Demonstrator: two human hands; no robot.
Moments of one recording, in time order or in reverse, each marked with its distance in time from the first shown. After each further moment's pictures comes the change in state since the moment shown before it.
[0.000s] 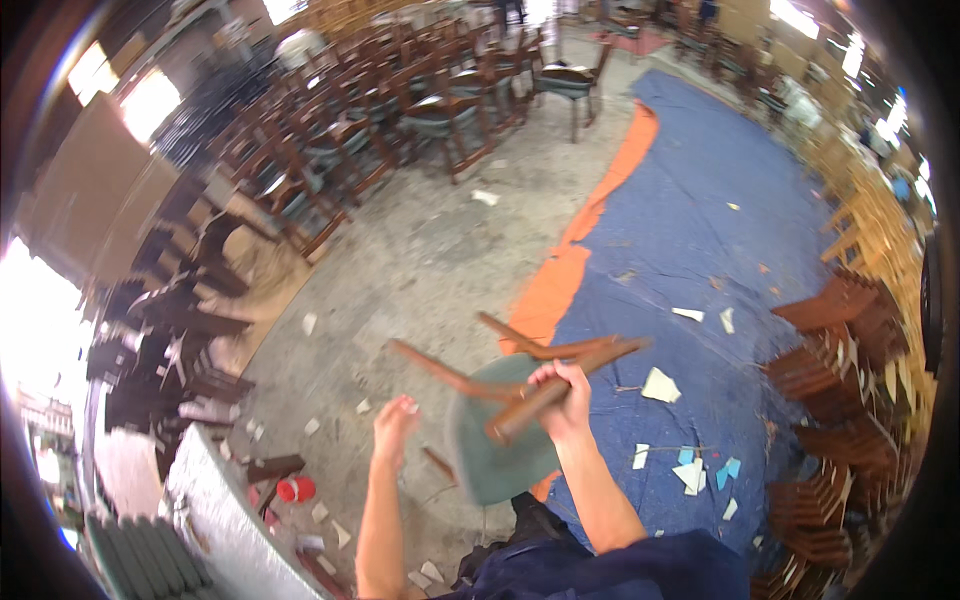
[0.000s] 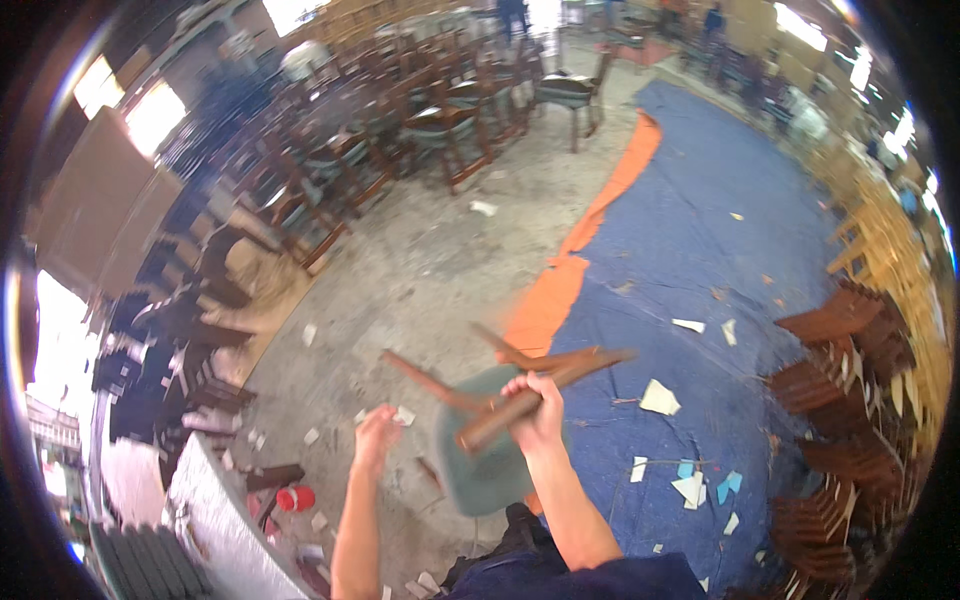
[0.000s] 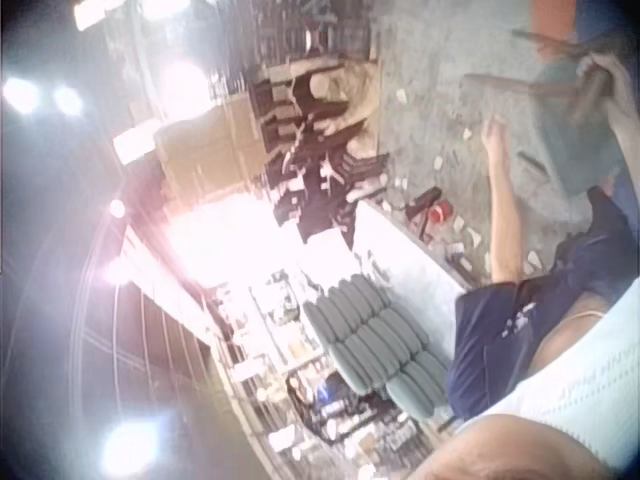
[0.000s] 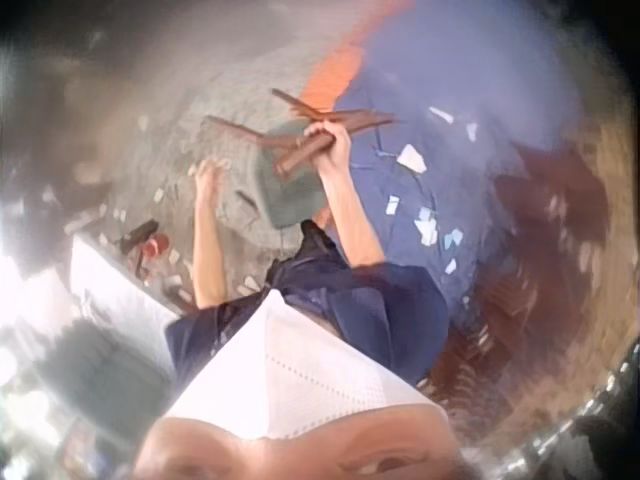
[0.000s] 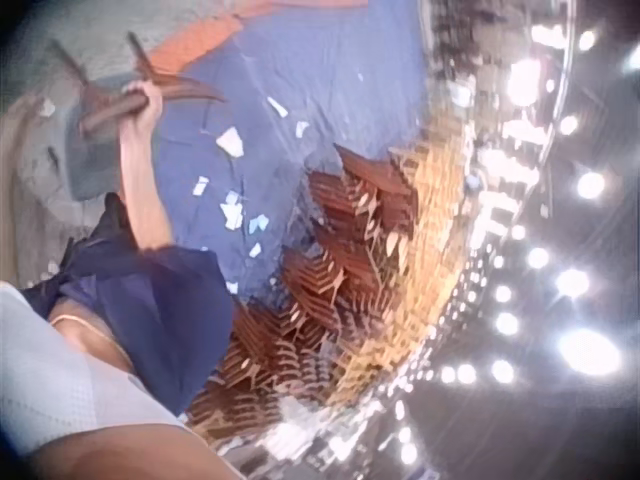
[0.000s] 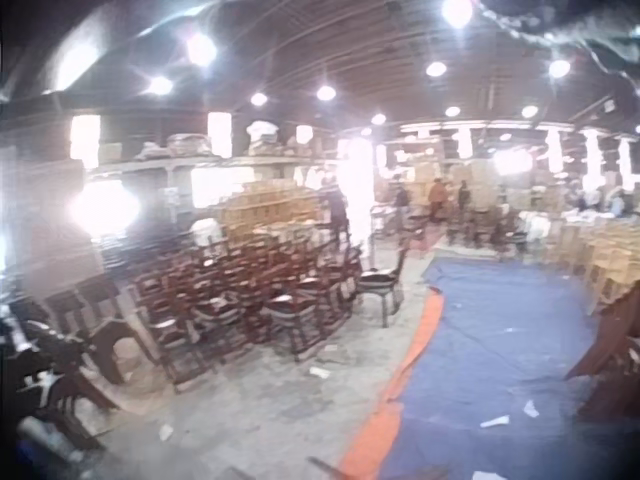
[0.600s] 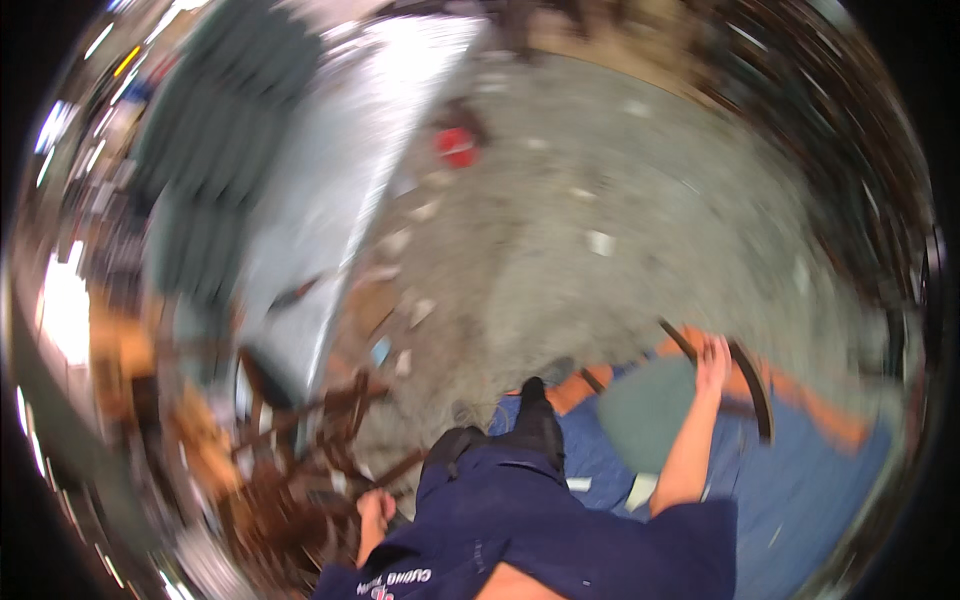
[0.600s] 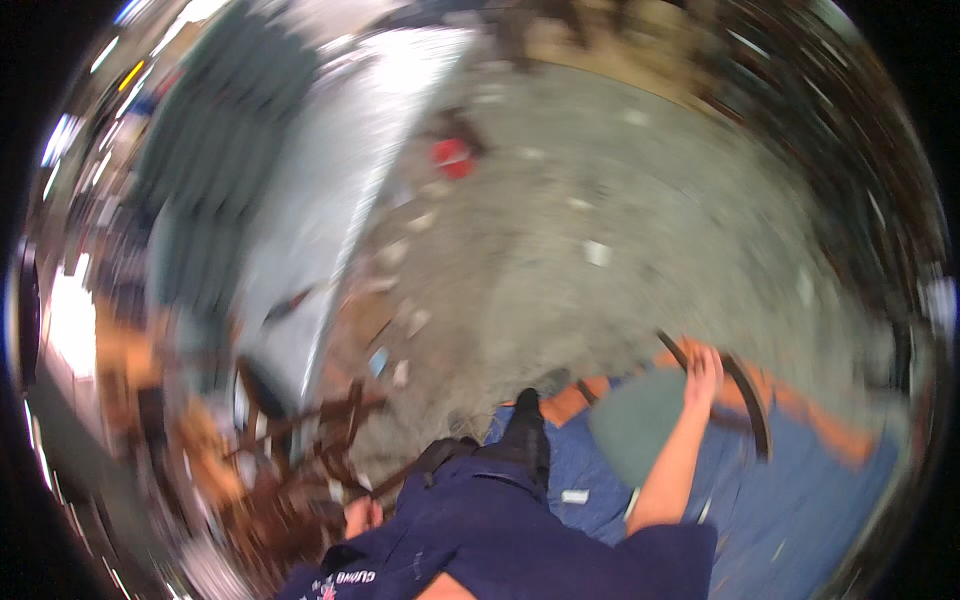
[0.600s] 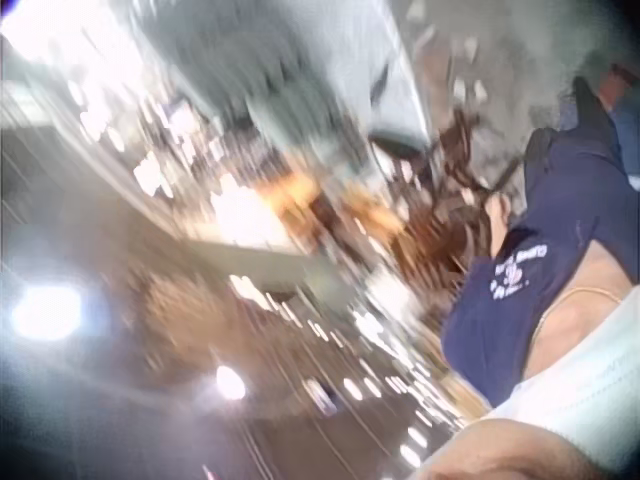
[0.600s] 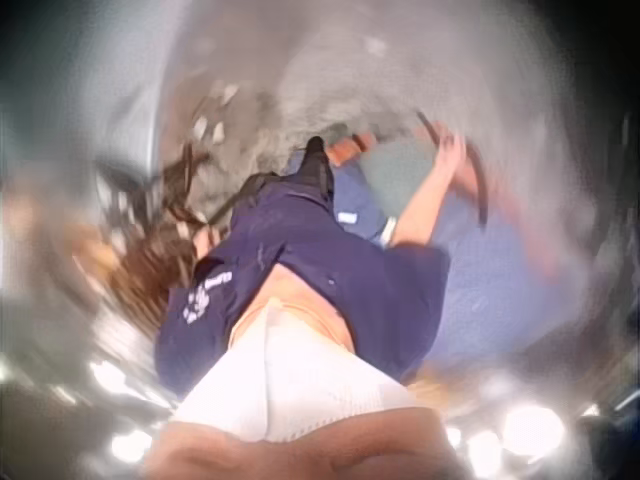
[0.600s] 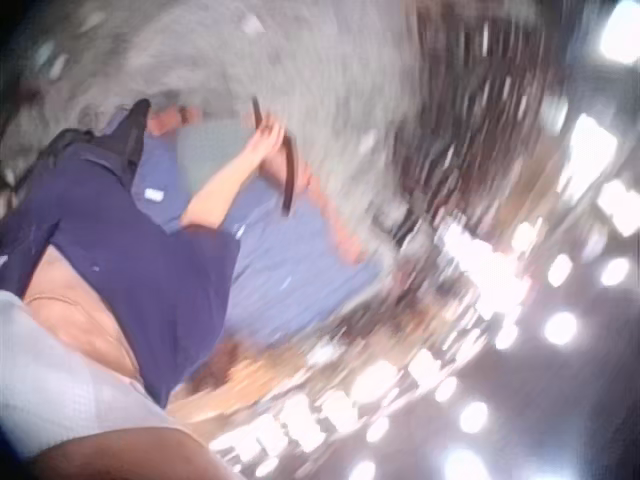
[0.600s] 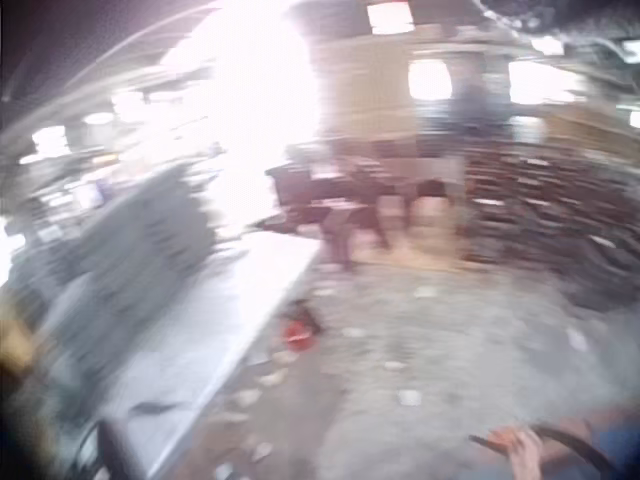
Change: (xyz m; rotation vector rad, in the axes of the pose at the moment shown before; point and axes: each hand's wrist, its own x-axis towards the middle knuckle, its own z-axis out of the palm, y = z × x) left_hand -0.692 -0.409 0.114 -1.048 1.594 -0.695; right_hand 0.225 0.151 -0.110 -1.126 -0.177 0.381
